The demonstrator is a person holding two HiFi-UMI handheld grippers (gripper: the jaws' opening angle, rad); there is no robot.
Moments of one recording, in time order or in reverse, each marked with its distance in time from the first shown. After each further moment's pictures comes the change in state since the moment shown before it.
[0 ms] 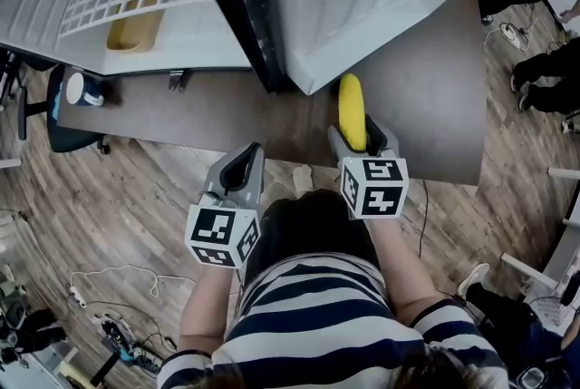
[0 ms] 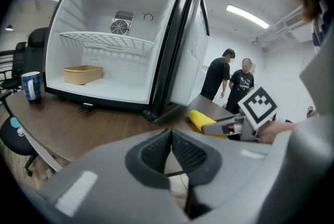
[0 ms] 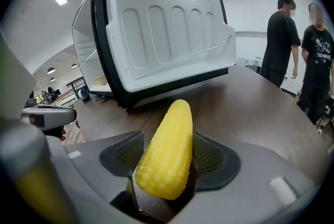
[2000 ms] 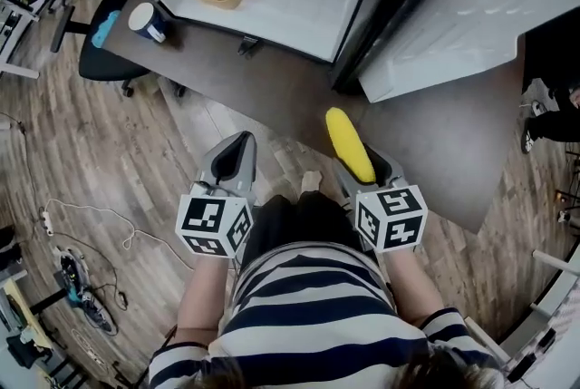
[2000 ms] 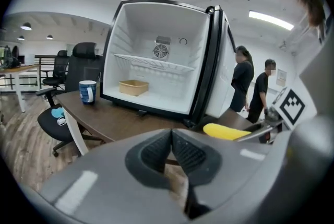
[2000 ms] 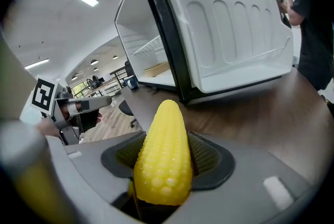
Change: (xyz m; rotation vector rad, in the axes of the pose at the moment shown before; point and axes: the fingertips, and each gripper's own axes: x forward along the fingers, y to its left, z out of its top) left arm -0.089 0.066 0.006 -0.137 -0.124 0.317; right arm -0.041 0.104 0.001 -0.206 0.094 0.407
